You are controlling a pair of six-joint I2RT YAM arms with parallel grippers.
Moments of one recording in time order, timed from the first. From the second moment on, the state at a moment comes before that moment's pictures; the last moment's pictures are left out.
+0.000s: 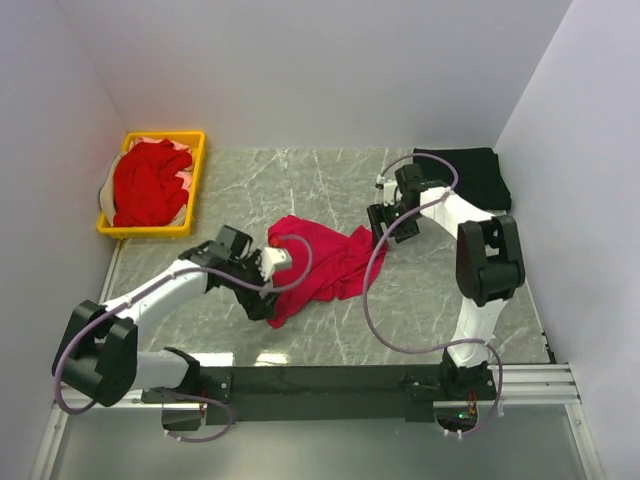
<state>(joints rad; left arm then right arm) -0.43 1.28 0.74 -0.58 0.55 0.46 0.21 1.88 1.34 -0.68 -0.27 -0.10</state>
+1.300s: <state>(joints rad) -0.21 1.41 1.56 -0.54 0.39 0.39 0.06 1.42 1.67 -0.60 -0.36 -0.12</state>
